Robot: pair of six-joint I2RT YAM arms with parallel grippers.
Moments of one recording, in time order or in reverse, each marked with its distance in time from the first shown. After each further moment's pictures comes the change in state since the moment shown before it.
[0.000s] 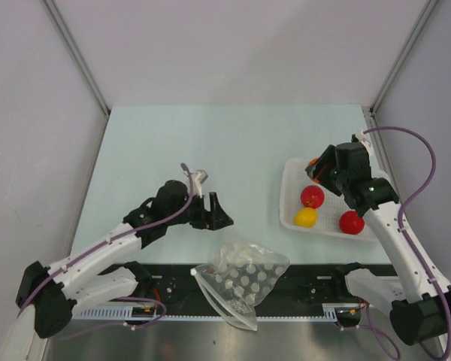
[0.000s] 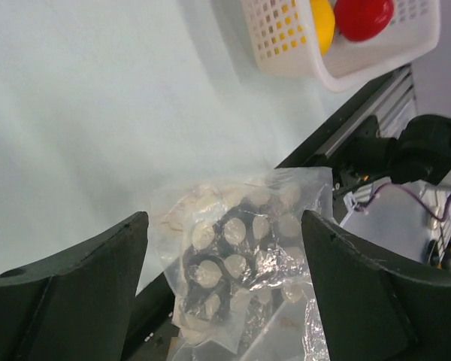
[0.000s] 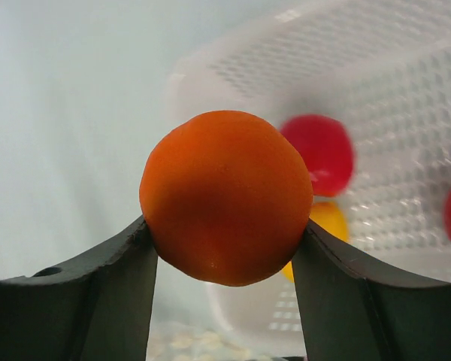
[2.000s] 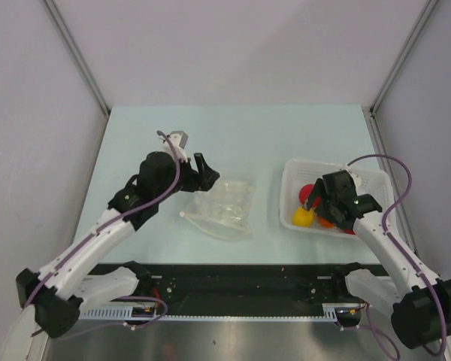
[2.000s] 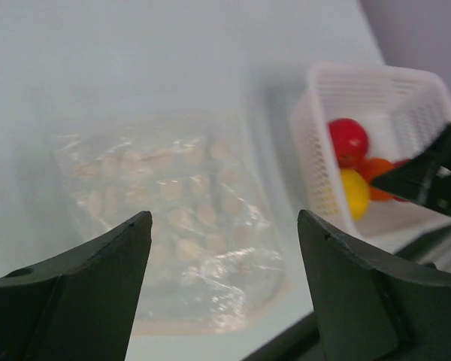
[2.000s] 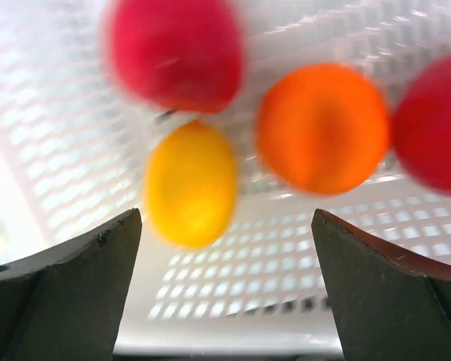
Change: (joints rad) left arm 0.135 0.099 0.327 -0.085 -0.319 0.182; right arm -0.040 -0.011 -0.333 -0.056 0.024 -0.034
